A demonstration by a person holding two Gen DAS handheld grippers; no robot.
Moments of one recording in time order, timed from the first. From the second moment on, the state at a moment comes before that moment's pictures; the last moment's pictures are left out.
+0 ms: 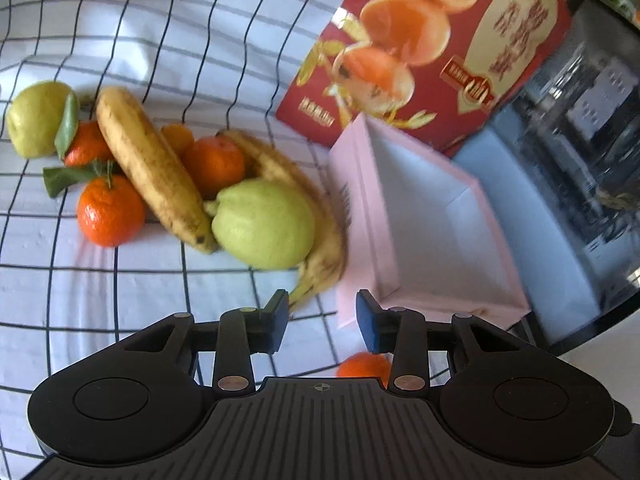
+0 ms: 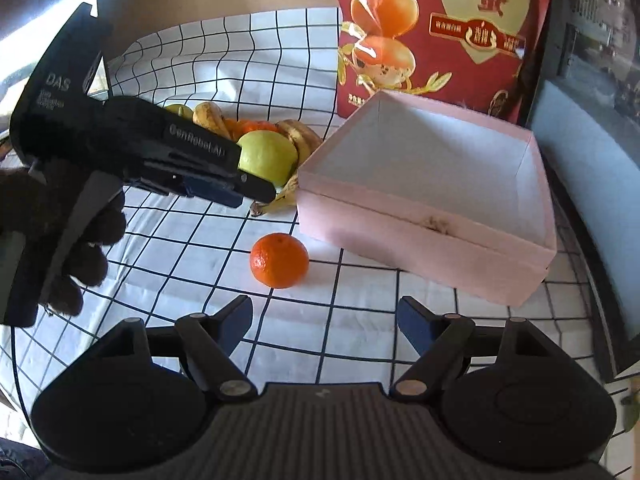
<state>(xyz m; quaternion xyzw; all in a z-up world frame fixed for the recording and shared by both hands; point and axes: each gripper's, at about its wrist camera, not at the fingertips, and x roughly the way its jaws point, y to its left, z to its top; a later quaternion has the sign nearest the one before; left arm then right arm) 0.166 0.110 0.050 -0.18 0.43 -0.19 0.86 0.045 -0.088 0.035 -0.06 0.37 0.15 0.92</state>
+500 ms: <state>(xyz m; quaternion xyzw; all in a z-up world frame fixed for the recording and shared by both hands) 0.086 0.207 0.045 -0.24 0.33 -0.06 0.91 0.120 0.042 0.067 -0.33 0.27 0.24 0.87</state>
